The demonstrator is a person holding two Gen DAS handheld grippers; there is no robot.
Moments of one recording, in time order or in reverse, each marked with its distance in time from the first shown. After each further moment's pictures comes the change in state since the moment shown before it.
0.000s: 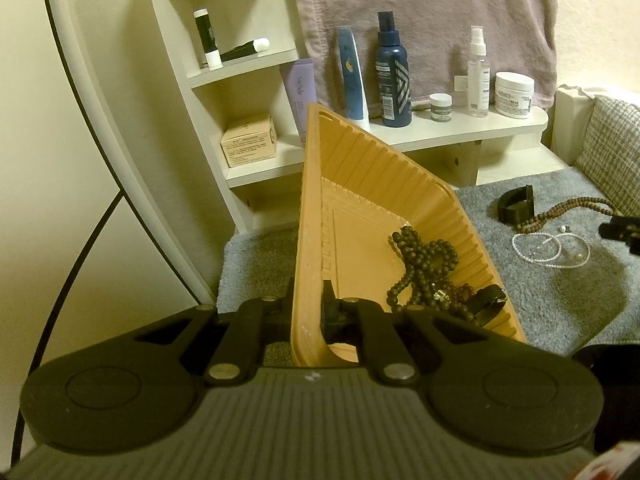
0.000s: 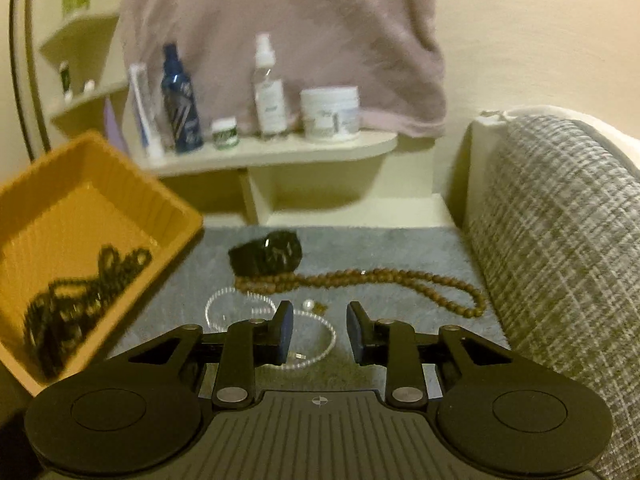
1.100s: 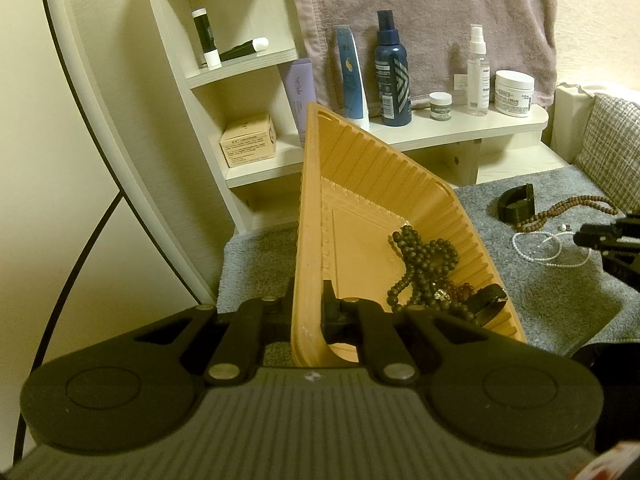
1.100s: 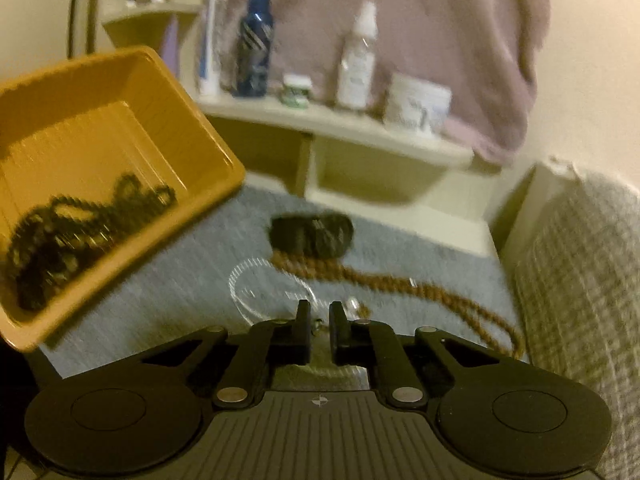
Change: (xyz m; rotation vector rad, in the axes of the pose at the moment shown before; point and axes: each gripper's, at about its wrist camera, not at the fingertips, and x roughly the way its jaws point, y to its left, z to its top) left arm -0.001 -0.001 0.000 -0.001 0.000 0.001; right arm 0.023 0.053 0.005 -0.266 0.008 0.014
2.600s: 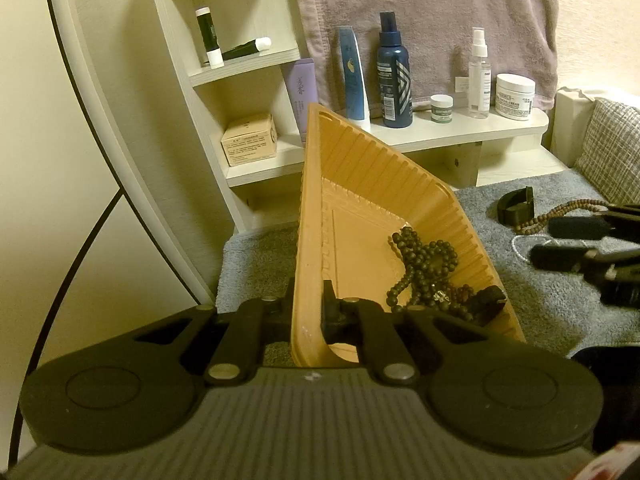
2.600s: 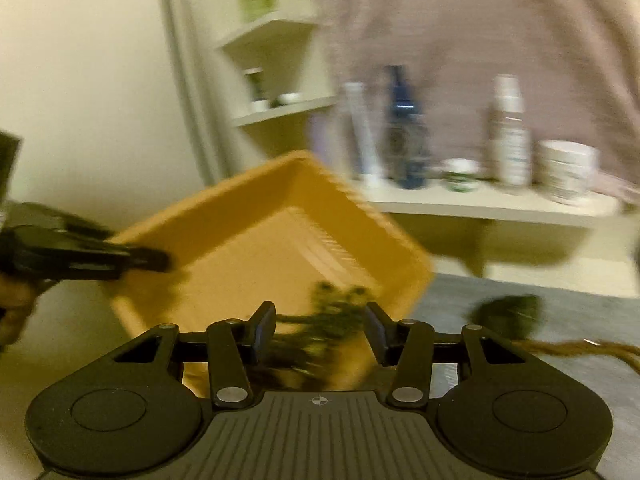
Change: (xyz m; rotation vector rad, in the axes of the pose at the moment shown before) left arm 0.000 0.003 -0.002 -0.004 -0.002 -0.004; right arm -0.024 0.028 0.030 0.188 -0.140 0.353
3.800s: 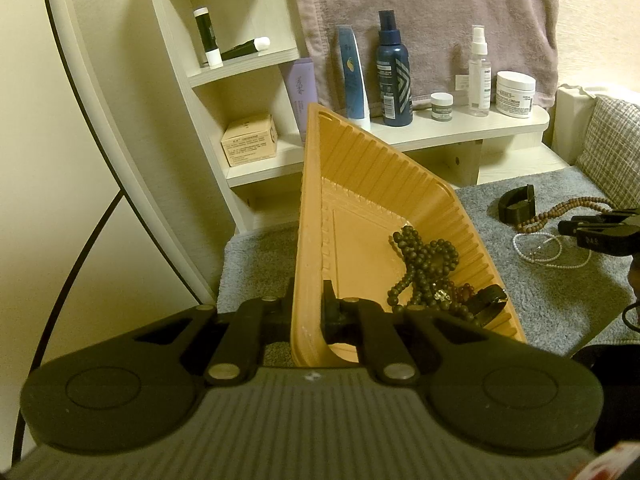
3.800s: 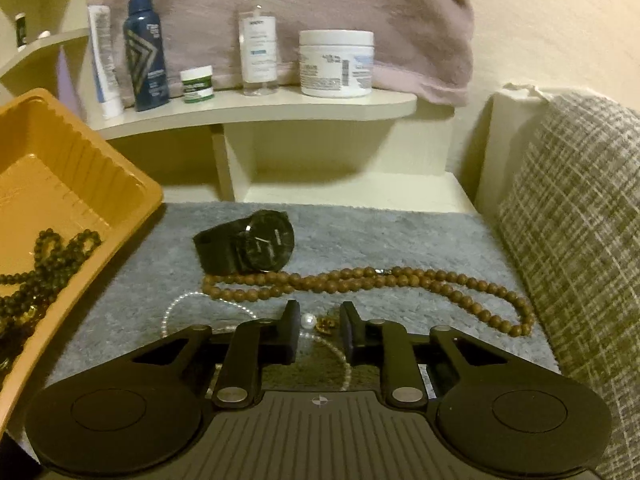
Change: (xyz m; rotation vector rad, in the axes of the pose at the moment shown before) left arm 0.000 -0.001 0.003 0.005 0.003 0.003; right arm 0.044 -0.103 -0.031 0.093 0.145 -0.473
